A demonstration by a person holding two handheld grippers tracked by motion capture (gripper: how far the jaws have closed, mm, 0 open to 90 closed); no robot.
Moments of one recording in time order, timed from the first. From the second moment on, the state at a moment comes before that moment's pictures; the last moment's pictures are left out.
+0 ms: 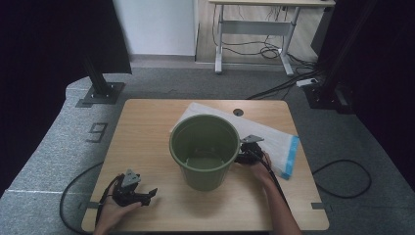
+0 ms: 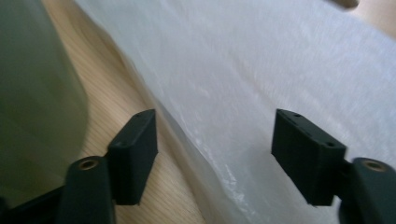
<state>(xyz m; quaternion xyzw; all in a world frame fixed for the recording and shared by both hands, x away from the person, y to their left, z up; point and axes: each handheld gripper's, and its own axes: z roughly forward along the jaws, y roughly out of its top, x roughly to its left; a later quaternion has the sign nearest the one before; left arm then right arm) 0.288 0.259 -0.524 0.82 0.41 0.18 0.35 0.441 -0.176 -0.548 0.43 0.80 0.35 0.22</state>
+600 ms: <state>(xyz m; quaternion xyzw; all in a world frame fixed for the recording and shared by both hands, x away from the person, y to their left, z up) 0.289 0.261 -0.521 0.81 0.42 0.18 0.36 0.379 -0.216 -0.538 0.45 0.79 0.35 0.21</state>
